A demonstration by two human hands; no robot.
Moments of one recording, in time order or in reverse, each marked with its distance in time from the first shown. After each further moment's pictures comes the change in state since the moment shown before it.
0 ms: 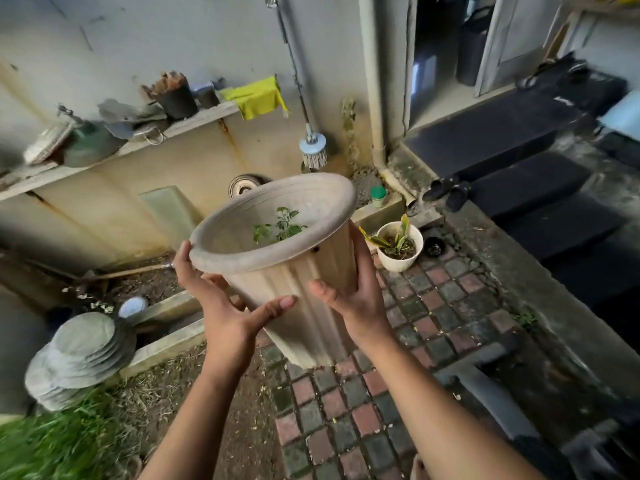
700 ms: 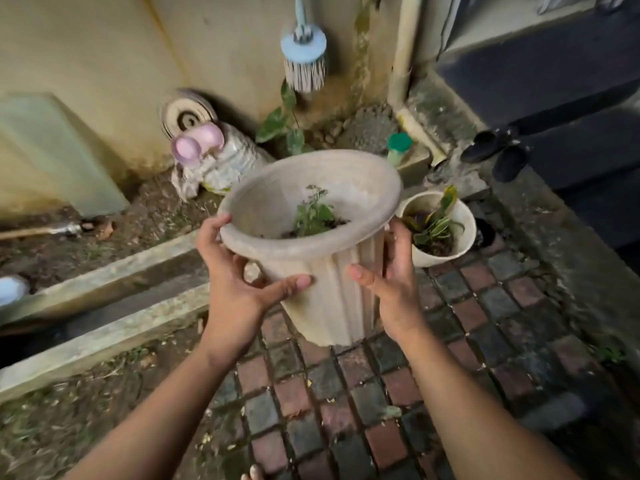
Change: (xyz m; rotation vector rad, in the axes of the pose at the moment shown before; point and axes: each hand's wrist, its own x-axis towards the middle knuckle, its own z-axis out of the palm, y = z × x) left_hand 0.208 -0.453 0.042 -0.068 -0.129 -0.160; right_hand 0.234 0.427 -0.061 0.041 0.083 0.213
